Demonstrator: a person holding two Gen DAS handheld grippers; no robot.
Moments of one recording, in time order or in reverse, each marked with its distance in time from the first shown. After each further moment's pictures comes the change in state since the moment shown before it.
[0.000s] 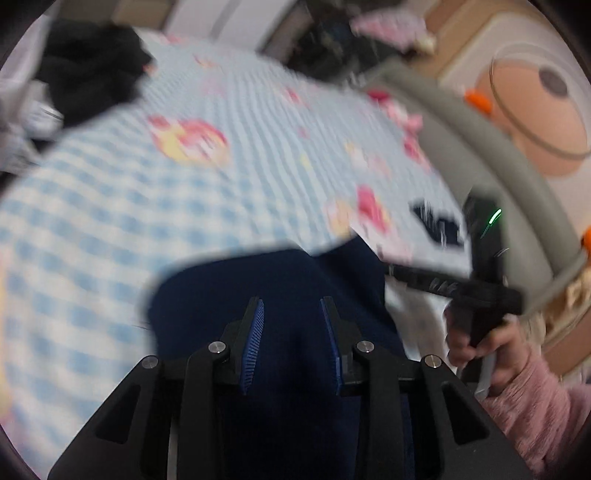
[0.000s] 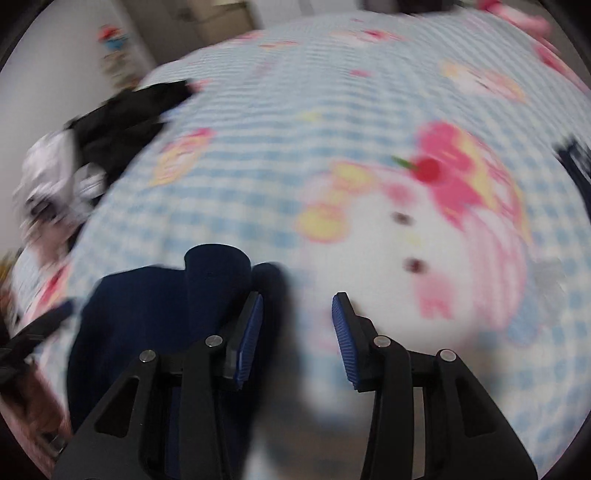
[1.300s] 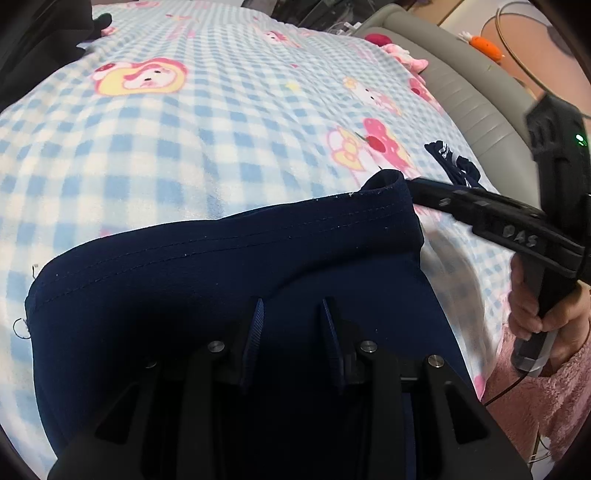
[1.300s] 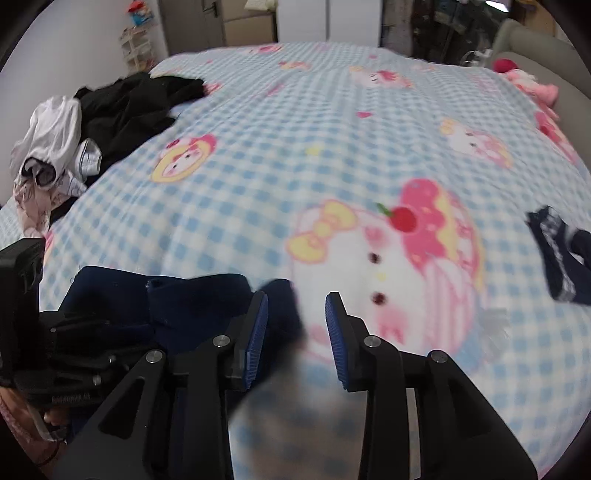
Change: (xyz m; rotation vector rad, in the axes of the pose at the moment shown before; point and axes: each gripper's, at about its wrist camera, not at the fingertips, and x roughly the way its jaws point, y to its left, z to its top) left arm 0.065 -0.007 -0.016 0.049 0.143 0.038; right arm 0.001 -0.005 0.022 -0.145 -0.025 -0.164
